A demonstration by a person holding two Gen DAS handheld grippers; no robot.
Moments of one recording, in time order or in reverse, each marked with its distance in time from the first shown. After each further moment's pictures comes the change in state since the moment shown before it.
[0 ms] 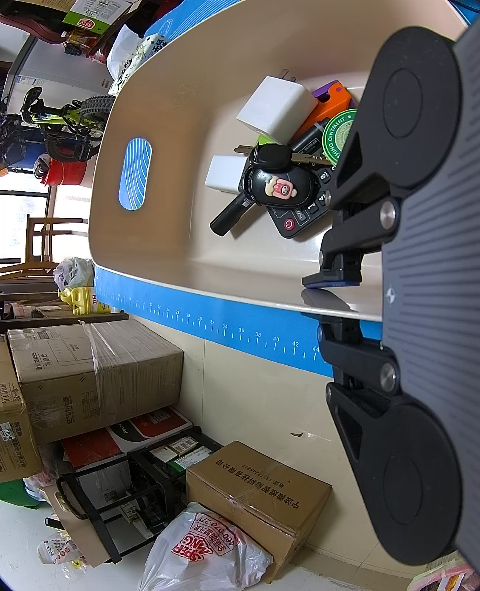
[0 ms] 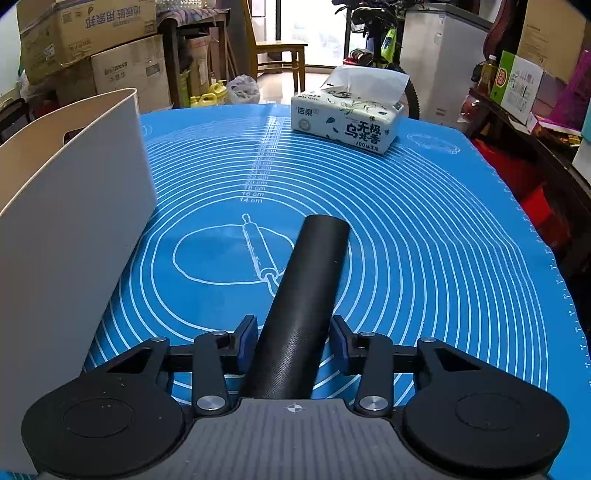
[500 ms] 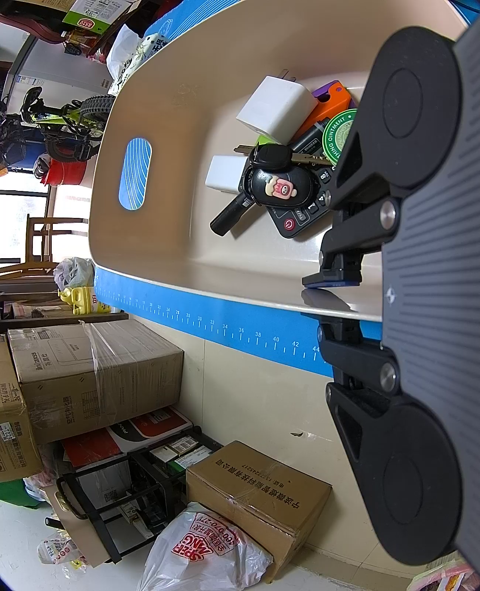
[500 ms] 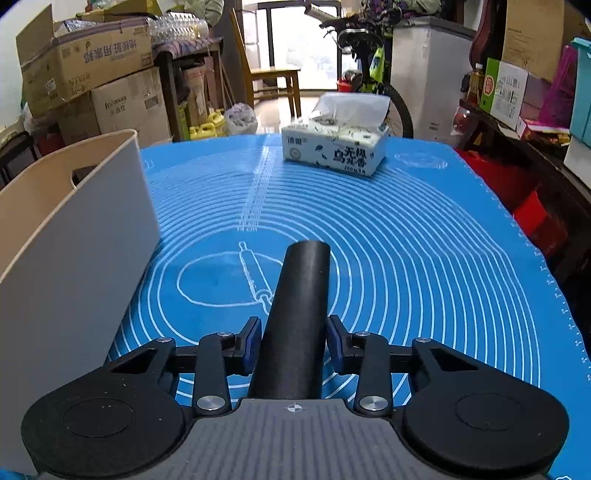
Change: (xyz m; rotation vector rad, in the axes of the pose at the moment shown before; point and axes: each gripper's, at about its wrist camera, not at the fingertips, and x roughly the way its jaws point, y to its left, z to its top) left arm 0.000 0.000 0.000 0.000 0.000 0.000; right arm -0.022 -0.014 -0.002 0.054 -0.095 0.032
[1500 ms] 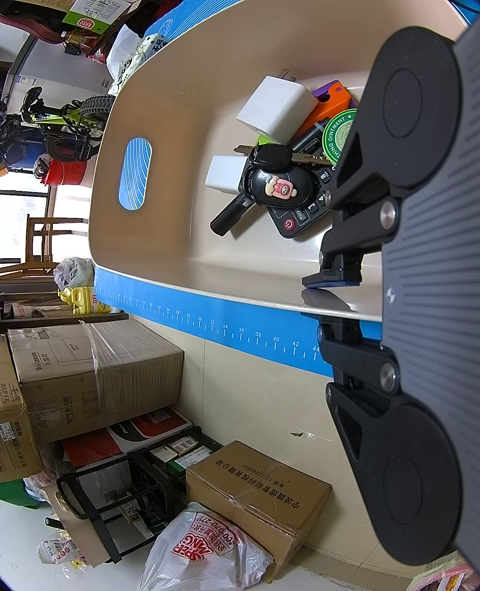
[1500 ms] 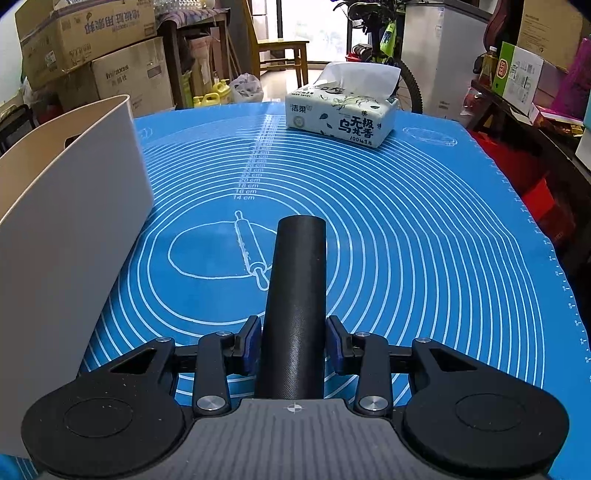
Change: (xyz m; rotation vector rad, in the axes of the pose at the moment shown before) left arm 0.000 0.000 0.000 0.000 0.000 0.000; right arm 0.020 -0.002 0.001 -0.034 0.114 0.002
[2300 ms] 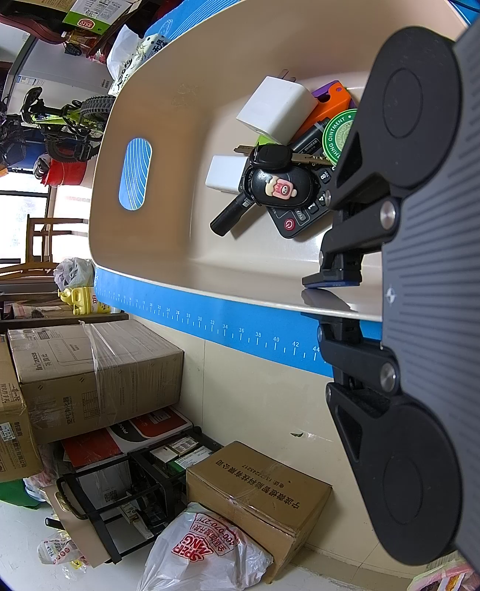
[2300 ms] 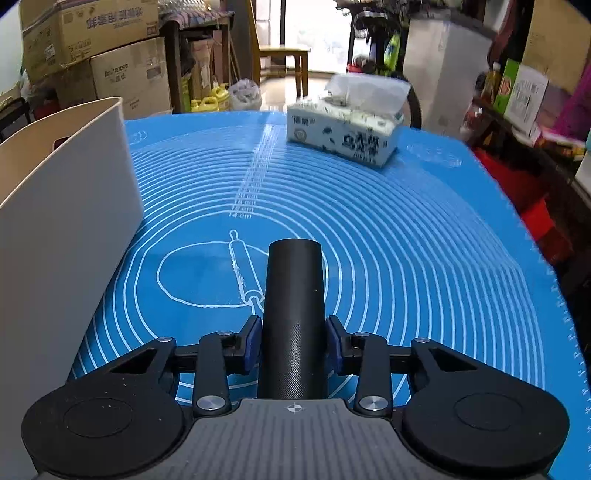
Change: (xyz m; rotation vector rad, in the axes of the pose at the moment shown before) left arm 0.000 0.000 0.000 0.000 0.000 0.000; right arm 0.011 0.008 0.012 -0.051 -0.052 -0.041
